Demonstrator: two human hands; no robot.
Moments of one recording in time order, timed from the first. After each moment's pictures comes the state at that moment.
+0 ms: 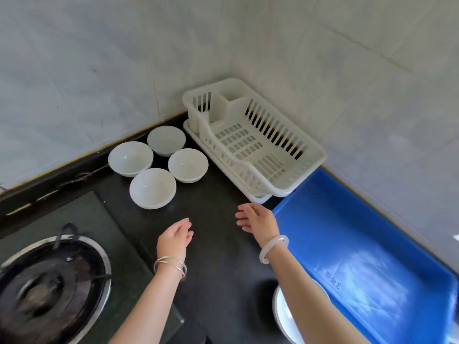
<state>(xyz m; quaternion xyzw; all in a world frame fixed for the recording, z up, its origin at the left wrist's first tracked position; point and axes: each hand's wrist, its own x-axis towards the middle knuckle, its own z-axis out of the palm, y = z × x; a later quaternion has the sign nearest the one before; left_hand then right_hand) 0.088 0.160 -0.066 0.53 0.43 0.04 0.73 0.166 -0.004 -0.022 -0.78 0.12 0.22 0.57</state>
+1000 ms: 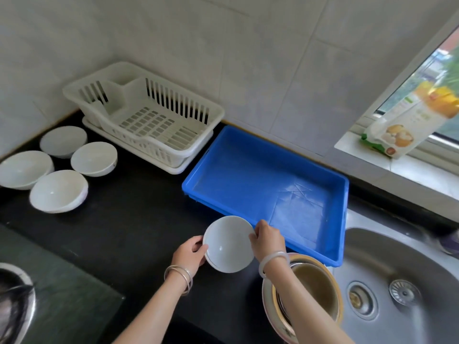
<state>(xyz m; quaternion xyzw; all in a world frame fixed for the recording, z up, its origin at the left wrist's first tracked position) 0.019 -0.015 -0.076 0.74 0.22 -0.25 0.58 0.029 -0.196 -0.031 -0.94 0.23 0.17 0.21</state>
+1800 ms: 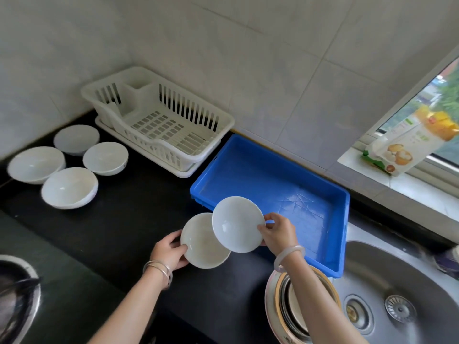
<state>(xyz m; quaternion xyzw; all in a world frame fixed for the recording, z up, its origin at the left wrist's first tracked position) 0.031 0.035 -0.058 0.61 0.32 -0.22 0.69 0.042 -0.202 0.002 -0.86 0.25 0.08 0.44</state>
